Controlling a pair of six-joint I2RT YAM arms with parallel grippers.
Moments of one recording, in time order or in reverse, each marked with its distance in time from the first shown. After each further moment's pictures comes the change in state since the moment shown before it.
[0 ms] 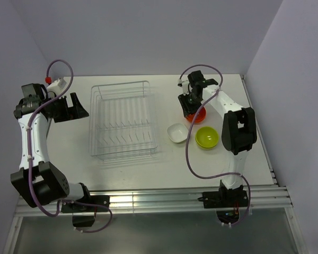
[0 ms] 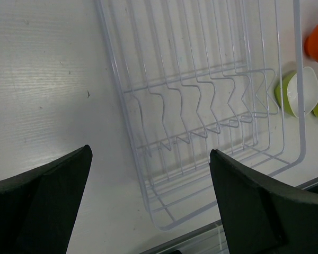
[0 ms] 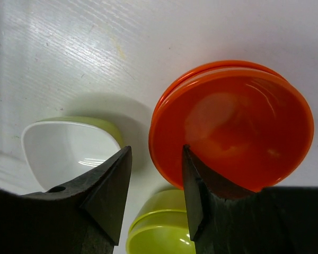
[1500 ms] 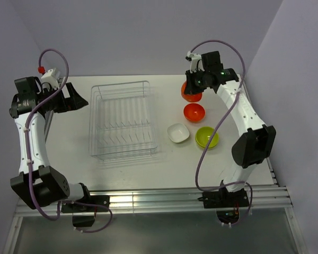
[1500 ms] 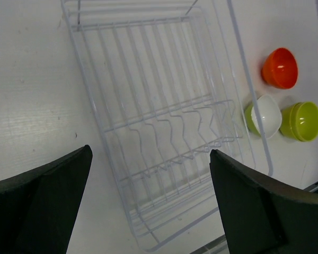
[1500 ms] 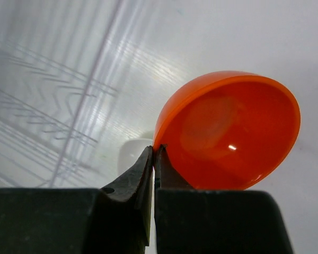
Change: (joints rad) left arm 0.000 -0.005 0.080 0.064 0.086 -0.063; right arm -0.017 -0.203 0.150 -0.001 -0.143 0.085
